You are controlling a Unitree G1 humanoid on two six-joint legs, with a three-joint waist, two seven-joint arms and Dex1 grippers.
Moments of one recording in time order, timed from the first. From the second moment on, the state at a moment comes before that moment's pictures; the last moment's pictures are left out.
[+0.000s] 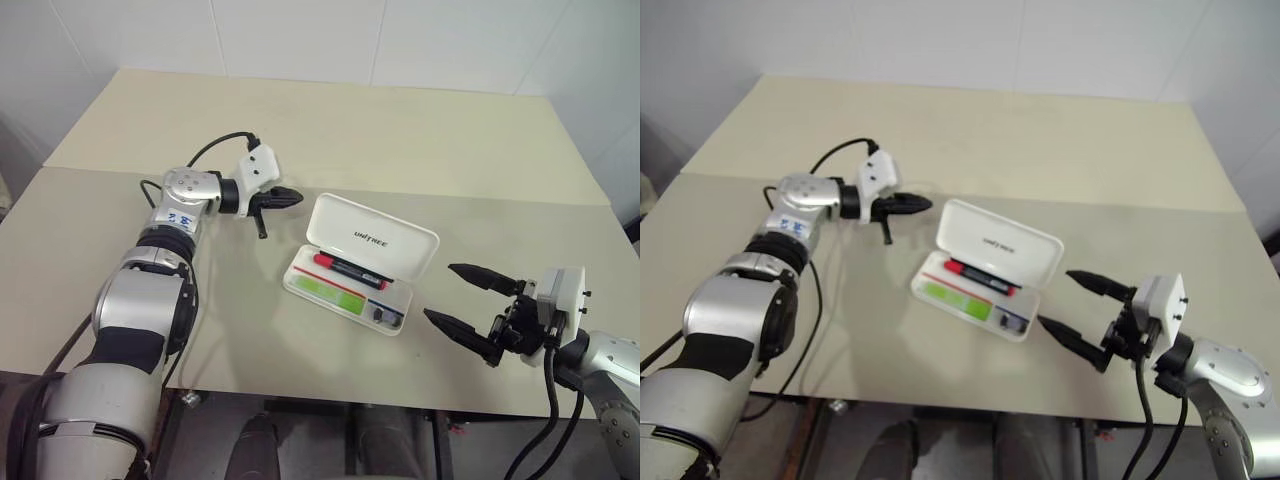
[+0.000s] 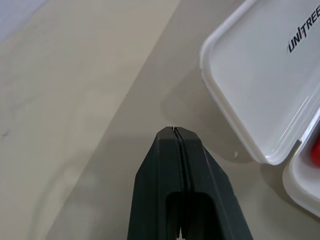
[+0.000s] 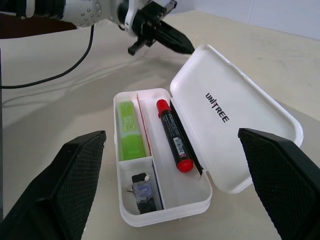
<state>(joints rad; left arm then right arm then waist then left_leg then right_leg) -1.28 0.39 -0.08 1.35 0.11 -0.40 -1.01 0.15 -0.65 -0.33 -0.50 0.67 0.28 0.92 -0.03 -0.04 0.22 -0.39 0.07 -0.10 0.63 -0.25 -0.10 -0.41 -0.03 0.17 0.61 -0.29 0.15</state>
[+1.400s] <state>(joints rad) -1.26 0.32 -0.07 1.34 0.06 -0.43 -1.50 0.14 -0.79 -0.45 -0.34 0.83 0.31 1.21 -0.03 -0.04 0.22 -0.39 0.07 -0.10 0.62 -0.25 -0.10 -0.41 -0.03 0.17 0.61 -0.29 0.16</state>
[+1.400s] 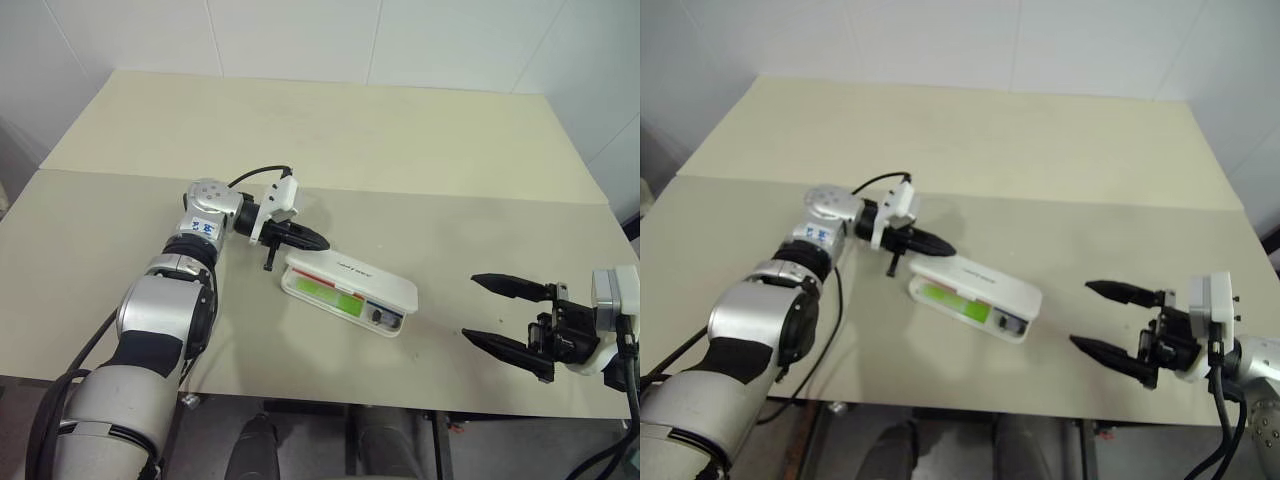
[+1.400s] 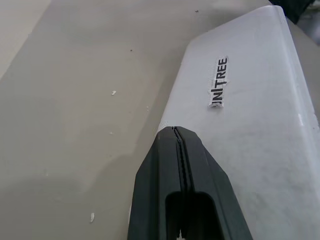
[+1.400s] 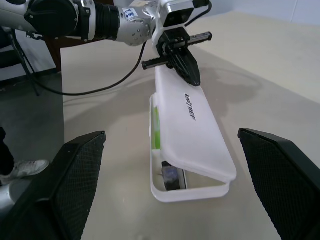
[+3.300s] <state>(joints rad) -0.90 0.51 0.02 0.83 -0.29 -0.32 -1.50 0.02 -0.82 -0.40 -0.27 0.78 0.35 1.20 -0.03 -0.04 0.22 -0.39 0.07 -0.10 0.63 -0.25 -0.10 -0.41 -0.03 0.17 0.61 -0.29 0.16</state>
